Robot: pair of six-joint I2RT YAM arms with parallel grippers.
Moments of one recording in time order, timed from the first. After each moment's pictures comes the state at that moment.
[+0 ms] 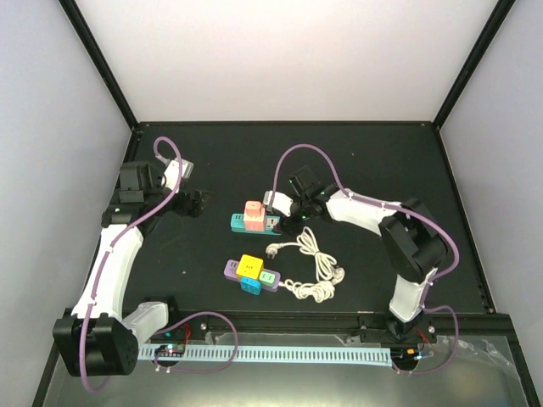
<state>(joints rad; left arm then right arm) 0.05 1.04 0.91 -0.58 0.58 0.21 0.68 1.79 1.13 -0.35 -0.41 -0.61</state>
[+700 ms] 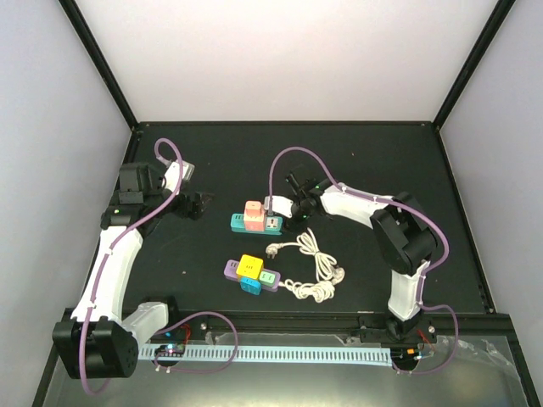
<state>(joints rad) 0.05 1.02 0.91 -0.60 0.61 0.23 0.67 1.90 1.26 -0.52 -0.31 -0.76</state>
